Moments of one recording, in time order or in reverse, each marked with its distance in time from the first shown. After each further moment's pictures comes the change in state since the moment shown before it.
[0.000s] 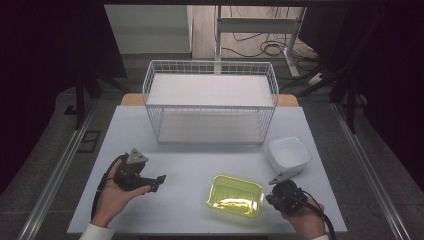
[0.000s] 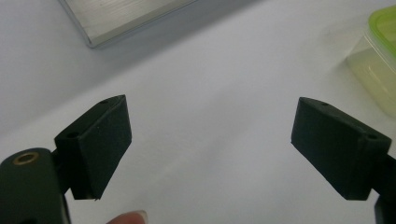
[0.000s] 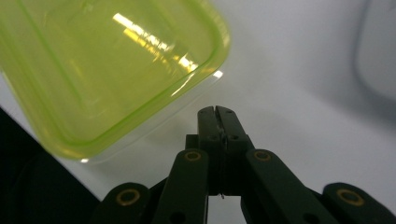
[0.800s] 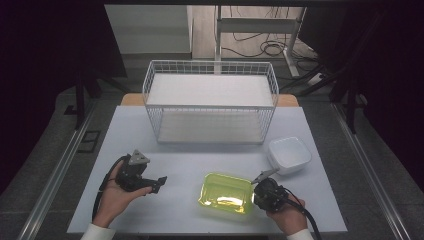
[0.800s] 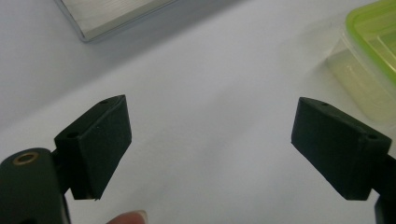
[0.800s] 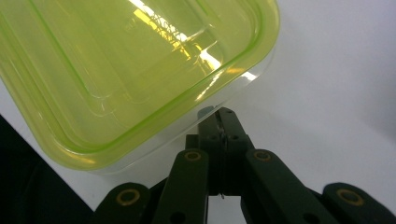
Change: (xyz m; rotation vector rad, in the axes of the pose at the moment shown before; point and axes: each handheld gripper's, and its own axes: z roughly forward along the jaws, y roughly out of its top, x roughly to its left) left arm -0.001 -0.002 0.004 0.018 -0.003 0.007; right arm 0.022 0.026 0.028 0.058 0.024 -0.043
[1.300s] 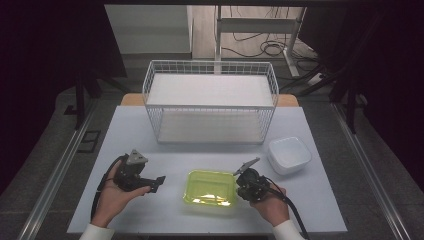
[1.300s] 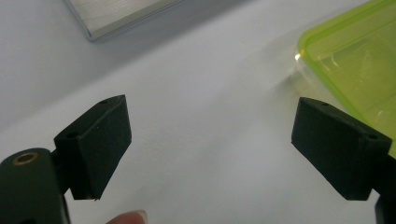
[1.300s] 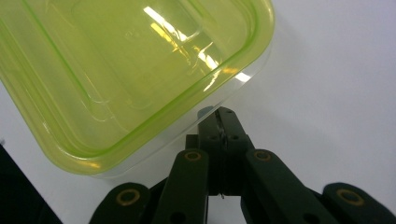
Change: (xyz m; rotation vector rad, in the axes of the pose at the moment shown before) left arm 0.003 -0.001 -0.002 -0.003 0.005 -0.013; right arm 0.015 0.045 0.018 -0.008 0.044 -0.055
